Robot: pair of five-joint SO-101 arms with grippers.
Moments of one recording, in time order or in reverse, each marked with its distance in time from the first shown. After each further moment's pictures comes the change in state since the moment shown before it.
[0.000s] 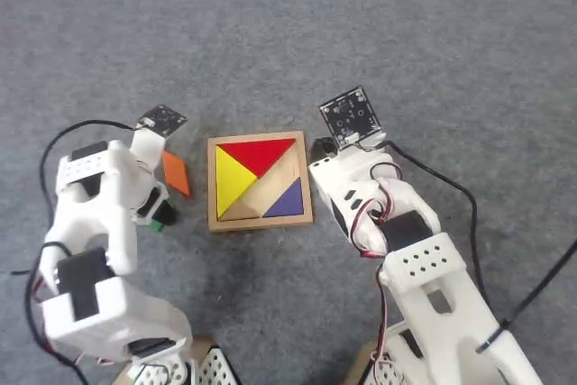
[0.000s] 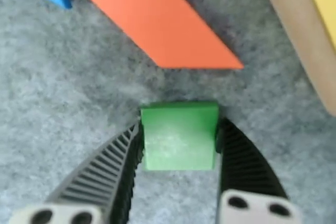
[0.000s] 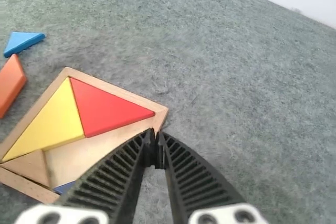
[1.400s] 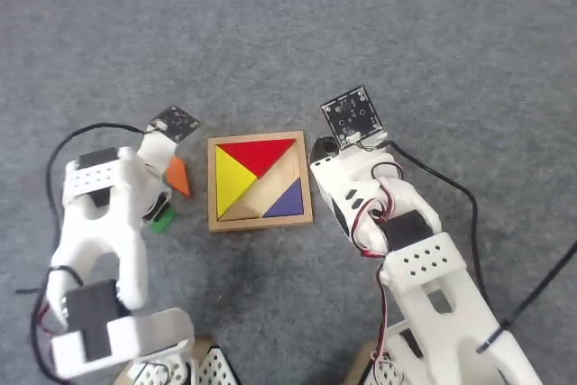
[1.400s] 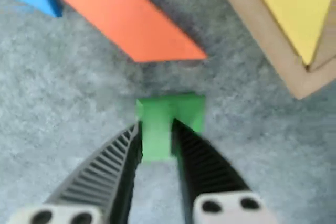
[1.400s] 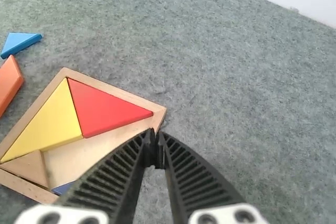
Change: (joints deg) left arm 4.3 -10.5 7.2 1.6 0.4; right arm 0.2 0.0 0.0 0.0 0.0
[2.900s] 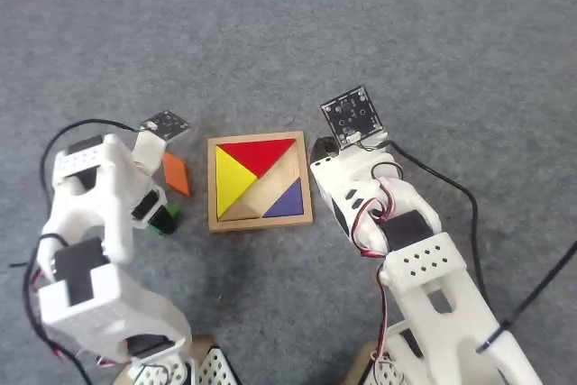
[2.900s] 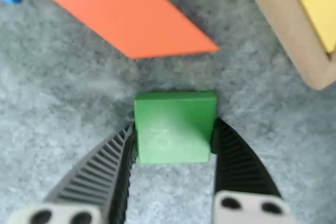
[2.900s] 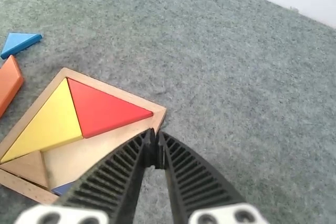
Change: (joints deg) left arm -5.2 14.3 -10.8 3.9 -6.3; right arm 0.0 0.0 0.0 0.0 0.0
